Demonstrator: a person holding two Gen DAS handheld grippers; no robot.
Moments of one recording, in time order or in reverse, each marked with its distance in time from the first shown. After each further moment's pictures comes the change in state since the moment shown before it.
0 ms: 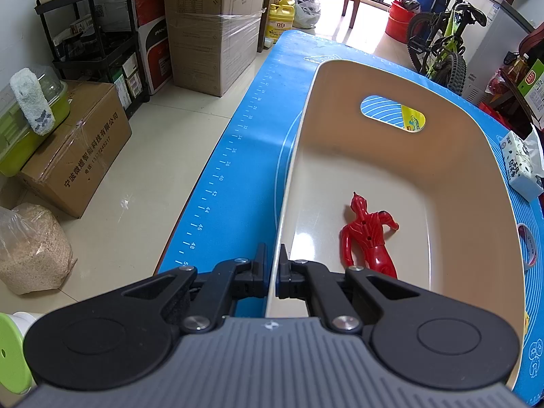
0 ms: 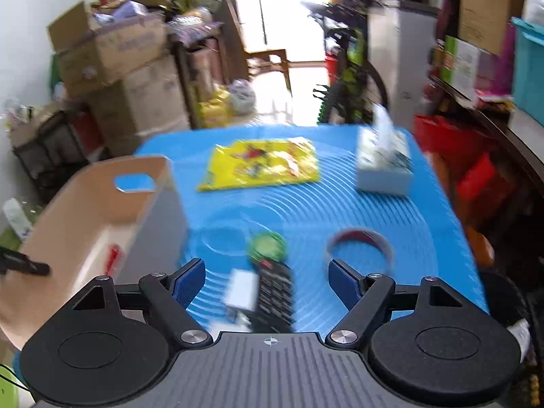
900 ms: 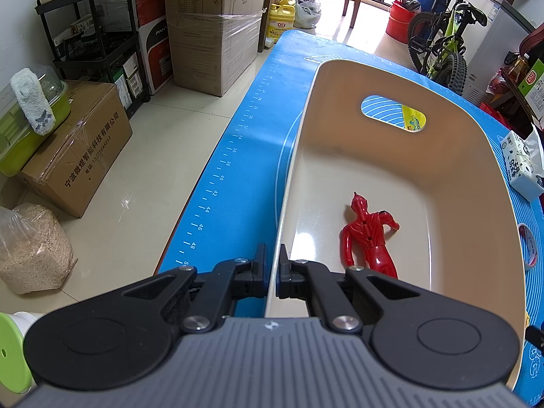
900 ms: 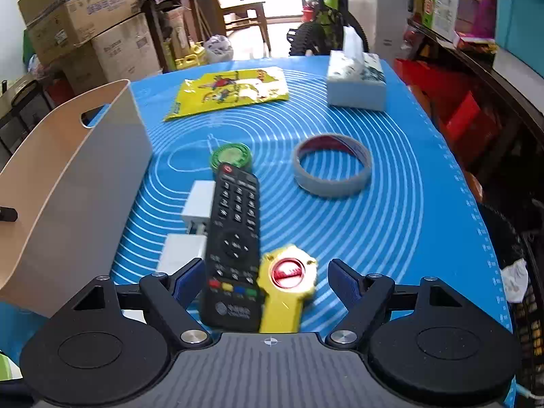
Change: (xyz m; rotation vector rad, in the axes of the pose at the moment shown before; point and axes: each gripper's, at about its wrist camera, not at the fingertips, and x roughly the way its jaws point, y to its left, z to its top) left arm 0.000 0.000 0.000 0.000 0.000 0.000; right arm 0.023 -0.007 -0.054 0.023 0.129 -0.015
